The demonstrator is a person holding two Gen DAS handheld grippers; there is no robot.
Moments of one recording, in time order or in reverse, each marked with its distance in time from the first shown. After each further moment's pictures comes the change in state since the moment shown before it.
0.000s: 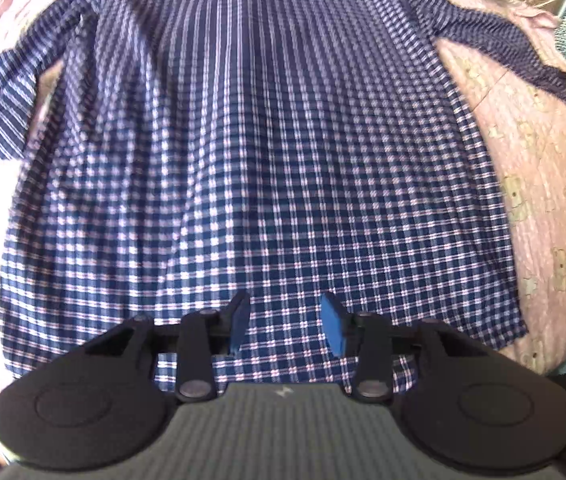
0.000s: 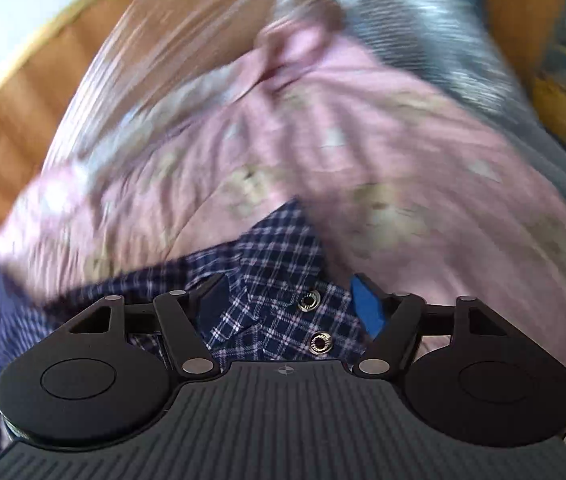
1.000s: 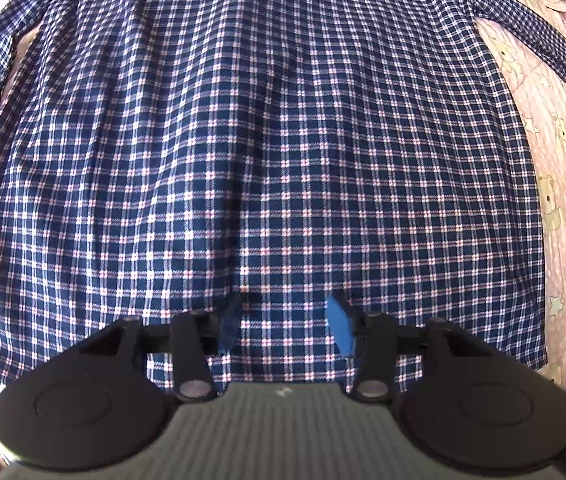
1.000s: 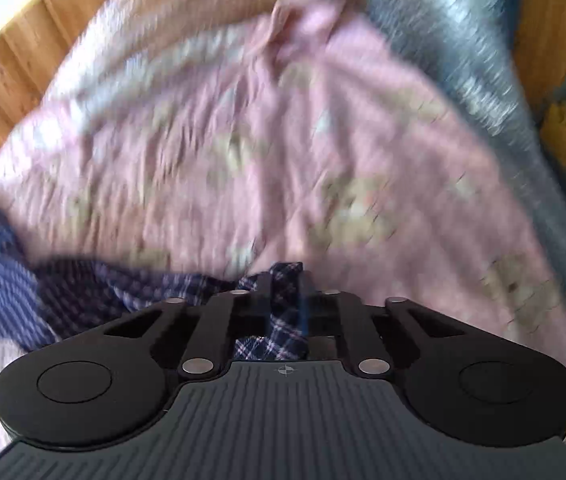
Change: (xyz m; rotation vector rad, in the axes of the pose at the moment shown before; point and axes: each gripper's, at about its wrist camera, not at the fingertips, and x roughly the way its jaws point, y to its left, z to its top) left arm 0.027 0.008 -0.005 -0.052 0.061 -0.004; right arm -0.024 -0.030 0.020 -0.053 0.062 -0.039
